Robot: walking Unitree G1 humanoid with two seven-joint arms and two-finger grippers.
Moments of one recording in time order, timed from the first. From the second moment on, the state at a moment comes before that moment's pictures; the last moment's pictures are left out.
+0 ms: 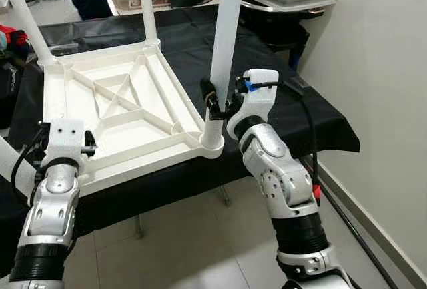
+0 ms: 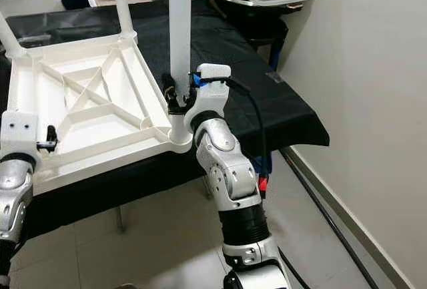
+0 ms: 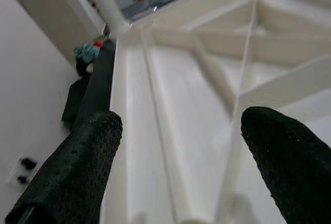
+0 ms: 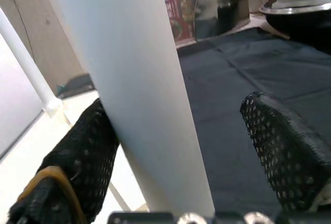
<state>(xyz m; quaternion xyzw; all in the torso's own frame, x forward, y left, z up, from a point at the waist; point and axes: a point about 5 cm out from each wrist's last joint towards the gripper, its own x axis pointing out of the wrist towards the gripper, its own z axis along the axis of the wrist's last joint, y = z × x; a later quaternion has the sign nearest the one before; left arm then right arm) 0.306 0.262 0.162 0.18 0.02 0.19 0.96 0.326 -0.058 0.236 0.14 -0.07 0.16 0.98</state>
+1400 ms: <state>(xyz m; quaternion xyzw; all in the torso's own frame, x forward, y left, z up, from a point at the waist) 0.260 0.087 0.144 0.04 -0.05 -0.24 0.97 0.253 -0.158 0.149 0.01 0.01 0.17 0.99</state>
